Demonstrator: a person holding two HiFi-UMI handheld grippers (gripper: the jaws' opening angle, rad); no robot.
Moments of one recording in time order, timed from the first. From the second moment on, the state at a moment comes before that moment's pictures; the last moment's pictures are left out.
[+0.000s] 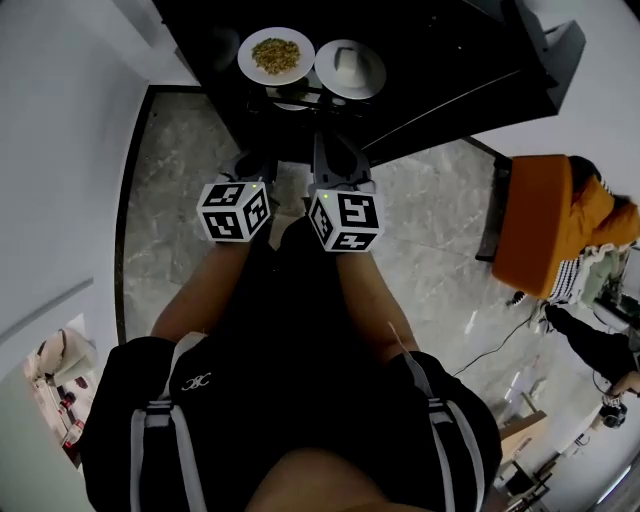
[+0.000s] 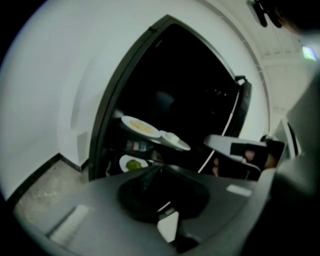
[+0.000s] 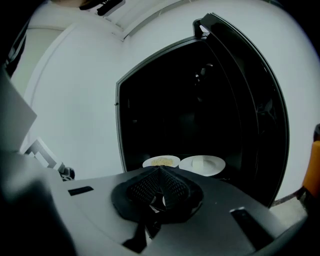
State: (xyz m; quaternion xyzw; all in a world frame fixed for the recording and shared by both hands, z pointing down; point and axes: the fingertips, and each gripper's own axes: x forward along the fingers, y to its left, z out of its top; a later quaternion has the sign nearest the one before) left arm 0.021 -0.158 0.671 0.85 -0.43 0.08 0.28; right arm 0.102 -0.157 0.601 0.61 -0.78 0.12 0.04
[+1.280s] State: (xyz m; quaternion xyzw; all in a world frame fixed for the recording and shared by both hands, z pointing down) left arm 0.068 -0.321 0.894 0.63 -0.37 -0.30 0.61; right arm 0.162 -0.156 0.802 0.66 -0.75 0.07 0.02
